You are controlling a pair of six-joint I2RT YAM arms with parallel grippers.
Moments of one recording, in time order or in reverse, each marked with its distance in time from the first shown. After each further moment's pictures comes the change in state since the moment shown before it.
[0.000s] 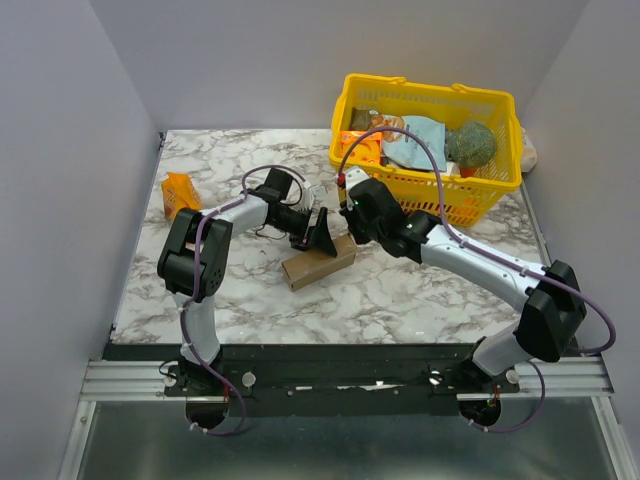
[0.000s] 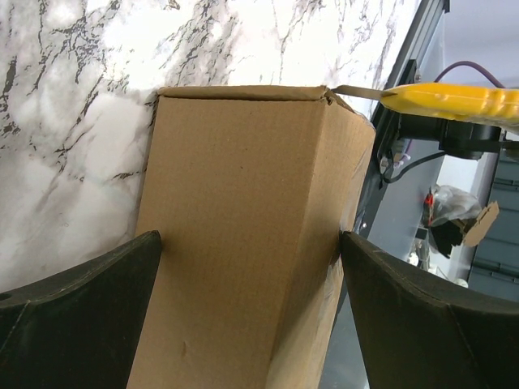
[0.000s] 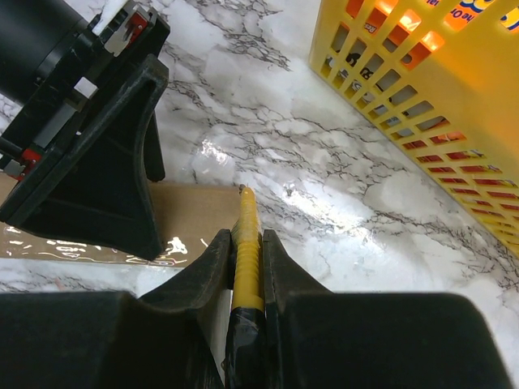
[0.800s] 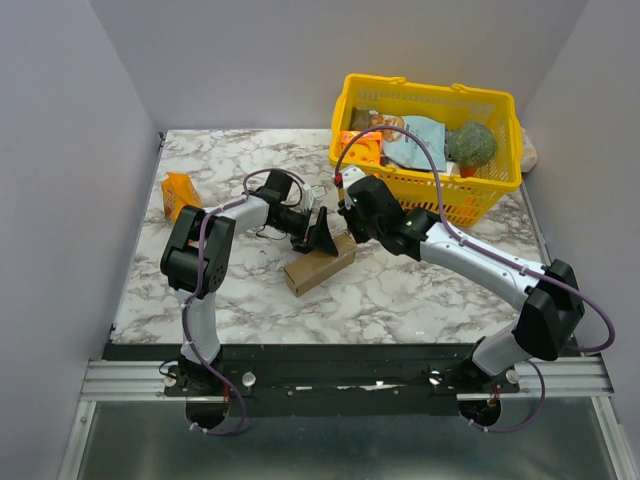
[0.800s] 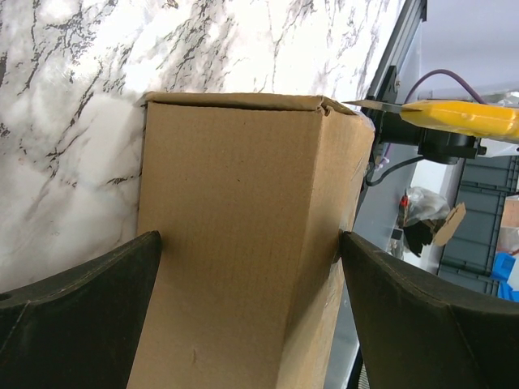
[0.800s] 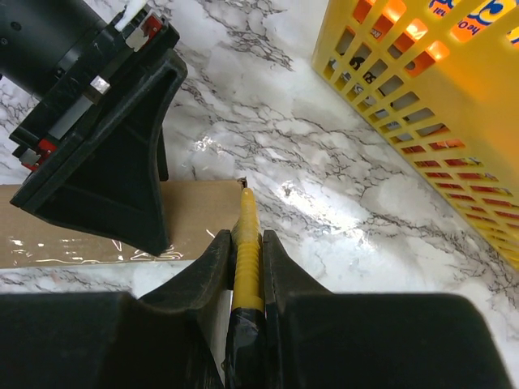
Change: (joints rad) left arm 0.006 0.035 0.000 0.029 0.044 -0.056; right arm 0.000 0.014 0.032 -0.034 -0.013 -0.041
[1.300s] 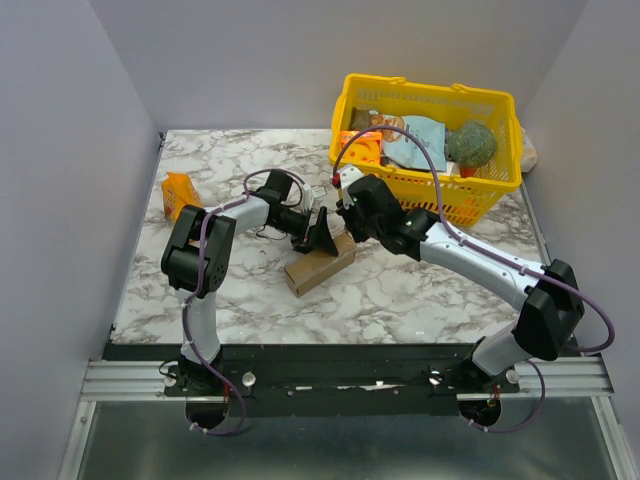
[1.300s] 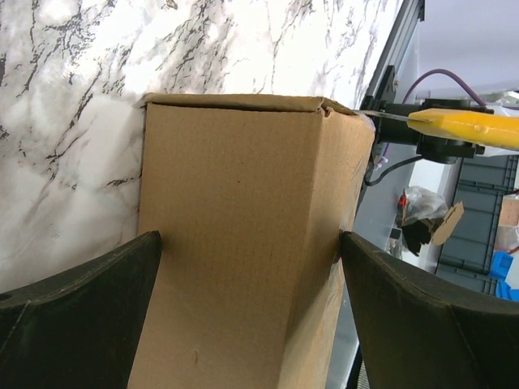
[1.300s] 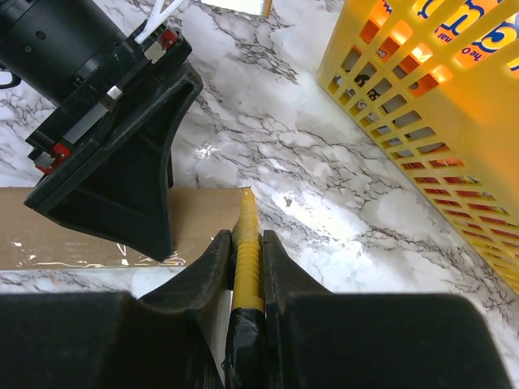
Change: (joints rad) left arm 0.000 0.005 0.000 0.004 0.006 0.000; right arm 0.000 0.001 0.000 0.028 -0.018 -0.040
